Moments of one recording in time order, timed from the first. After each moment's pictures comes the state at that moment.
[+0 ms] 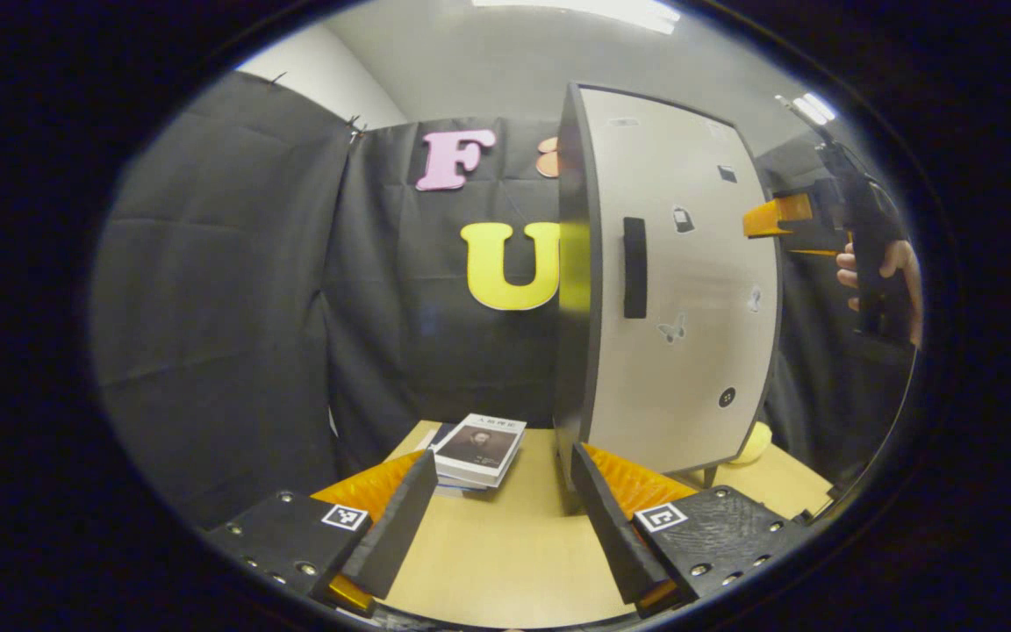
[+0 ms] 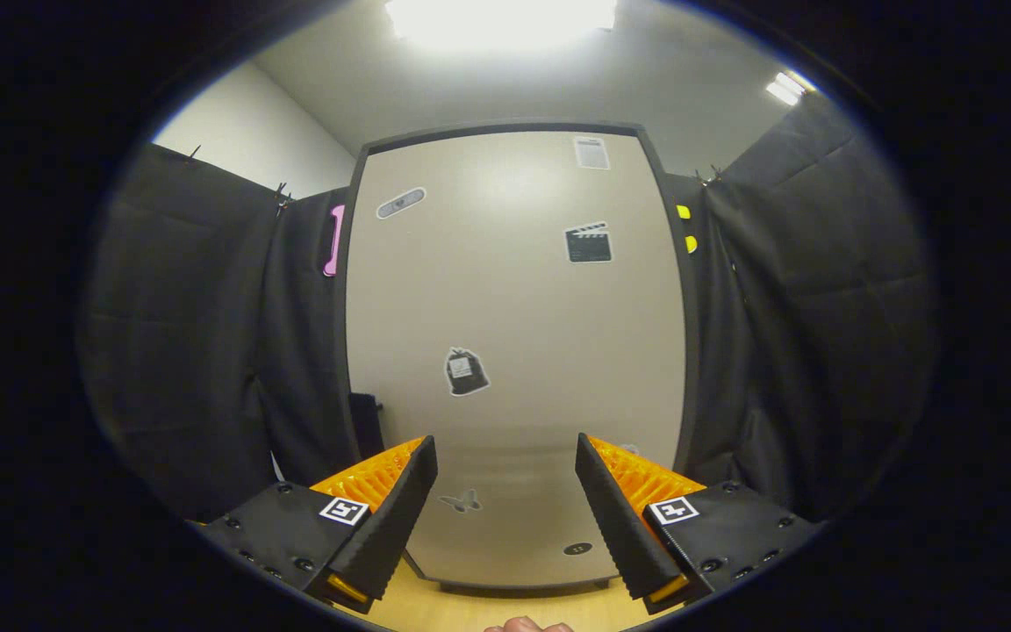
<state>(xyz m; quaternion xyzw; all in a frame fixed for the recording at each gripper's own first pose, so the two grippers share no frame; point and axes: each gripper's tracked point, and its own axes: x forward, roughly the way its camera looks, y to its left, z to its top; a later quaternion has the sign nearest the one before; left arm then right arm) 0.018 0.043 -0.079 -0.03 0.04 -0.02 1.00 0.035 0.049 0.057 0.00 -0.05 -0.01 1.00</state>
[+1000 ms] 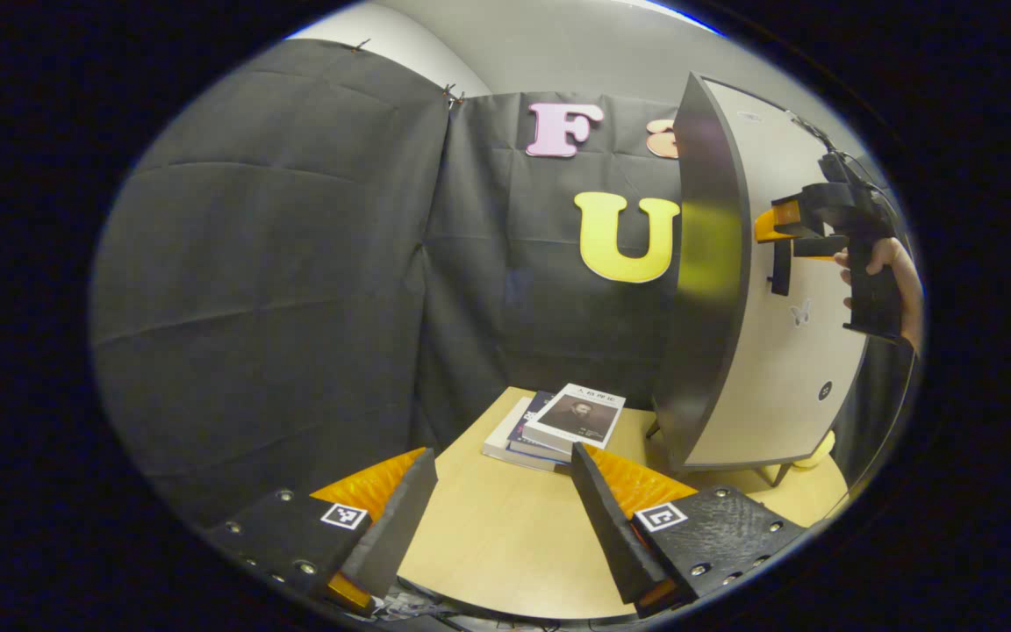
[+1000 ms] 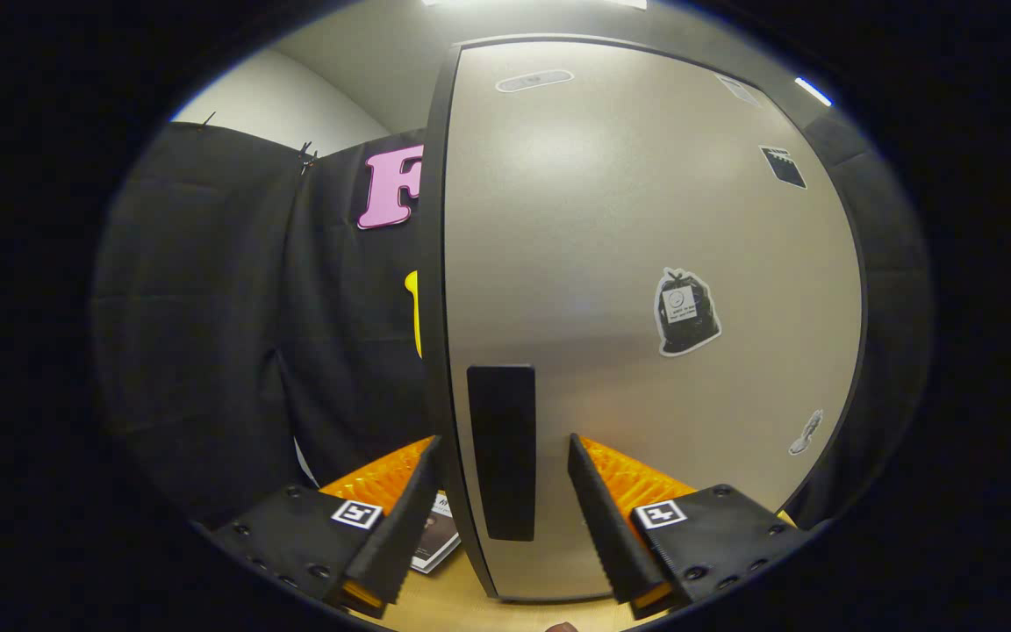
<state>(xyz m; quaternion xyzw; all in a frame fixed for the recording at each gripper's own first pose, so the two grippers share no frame) 0.015 0.170 -0.120 -0.04 0.08 0.10 0.99 0.134 0.151 0.004 -0.02 0.01 0.02 1.00</state>
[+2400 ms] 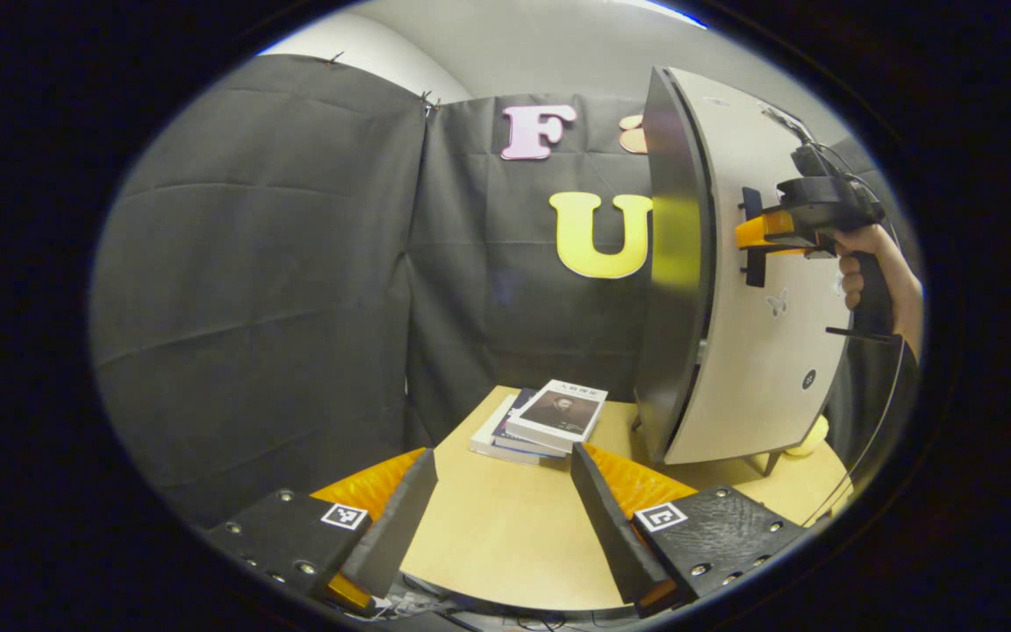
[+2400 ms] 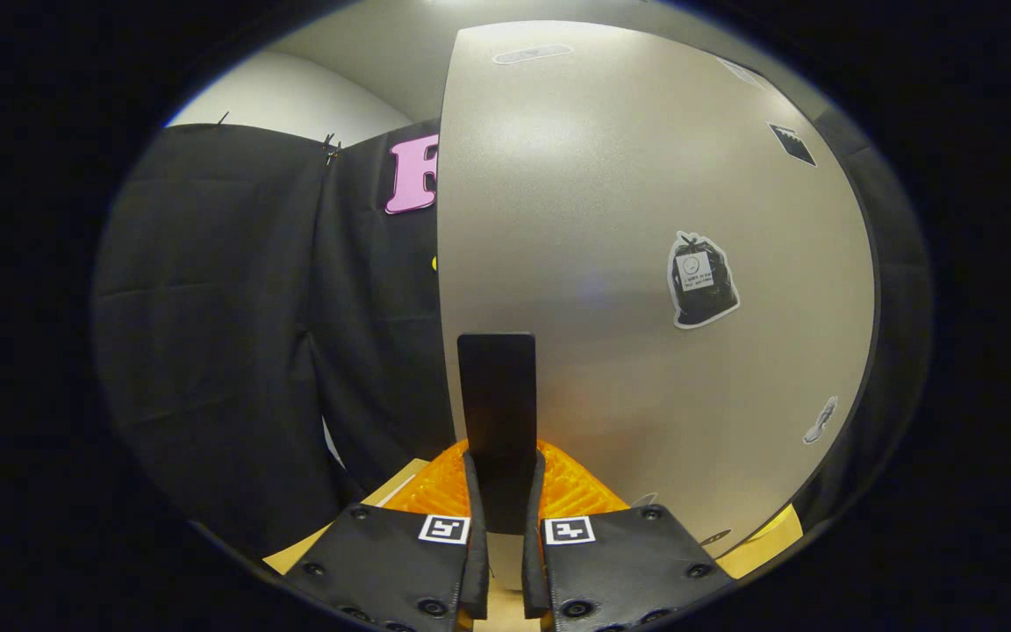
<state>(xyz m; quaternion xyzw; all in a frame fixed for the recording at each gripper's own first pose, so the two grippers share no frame) -0.009 0.120 -0.103 -0.02 0.08 0.09 0.99 0.119 0.141 -0.006 -0.01 0.04 0.10 0.99</state>
